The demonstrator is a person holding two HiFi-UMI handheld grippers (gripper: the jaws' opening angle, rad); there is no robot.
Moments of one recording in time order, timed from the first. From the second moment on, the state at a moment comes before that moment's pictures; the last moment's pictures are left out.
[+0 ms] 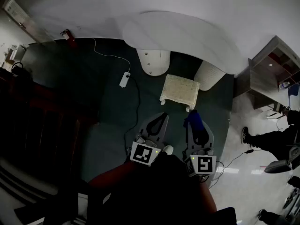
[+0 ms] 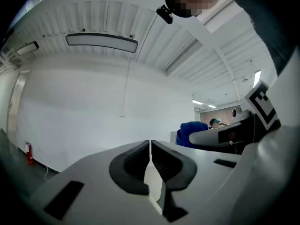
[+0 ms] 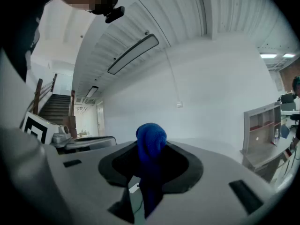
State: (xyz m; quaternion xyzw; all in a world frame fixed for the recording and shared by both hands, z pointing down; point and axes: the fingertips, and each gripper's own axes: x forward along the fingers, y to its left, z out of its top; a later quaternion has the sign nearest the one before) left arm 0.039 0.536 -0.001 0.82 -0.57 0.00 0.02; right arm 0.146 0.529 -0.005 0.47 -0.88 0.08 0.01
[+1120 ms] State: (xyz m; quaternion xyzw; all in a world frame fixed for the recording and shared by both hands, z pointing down) left arm -0.015 0.326 0.047 0.83 -0.56 0.01 0.07; right arm 0.107 0.328 0.022 0.48 -0.87 0.11 0.01
